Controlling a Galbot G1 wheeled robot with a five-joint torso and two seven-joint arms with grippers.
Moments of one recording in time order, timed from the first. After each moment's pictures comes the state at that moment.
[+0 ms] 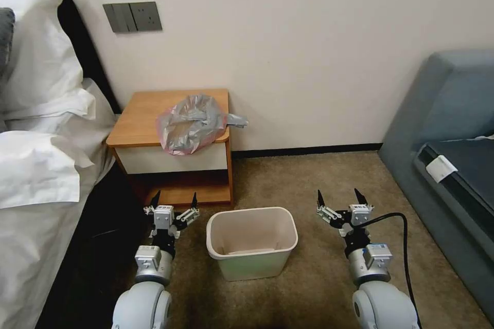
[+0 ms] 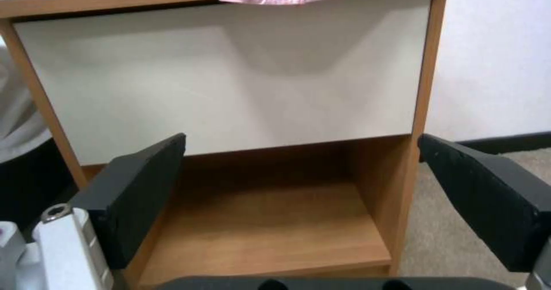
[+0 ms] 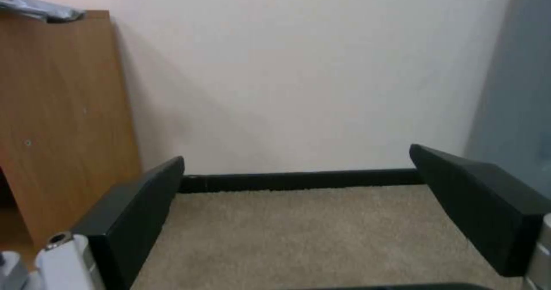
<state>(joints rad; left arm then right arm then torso) 1.55 -1.50 -0.55 -2.00 0.00 0.00 0.00 -1.55 1.50 0.55 2.00 0.00 0.00 0.00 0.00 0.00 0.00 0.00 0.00</state>
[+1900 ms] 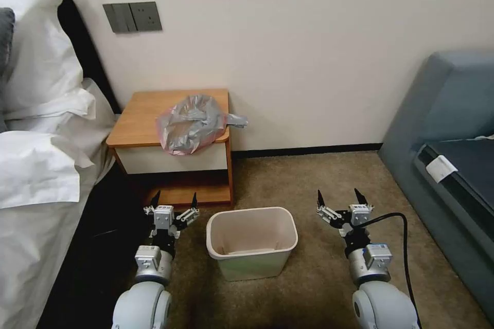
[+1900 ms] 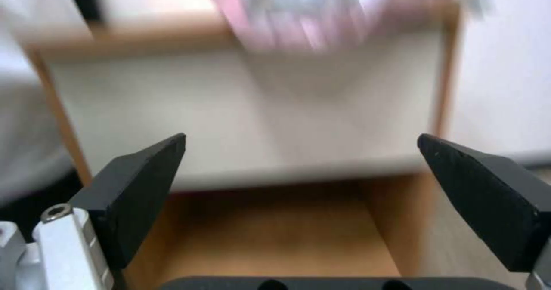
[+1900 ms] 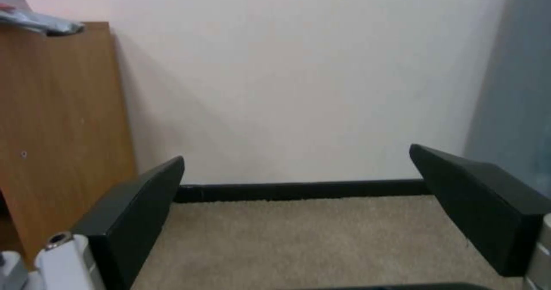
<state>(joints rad) 1.51 -1.51 -0.58 -2.01 0.00 -0.06 -0.02 -1.55 1.49 0.56 2.01 0.00 0.03 0.00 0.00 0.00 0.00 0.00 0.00</state>
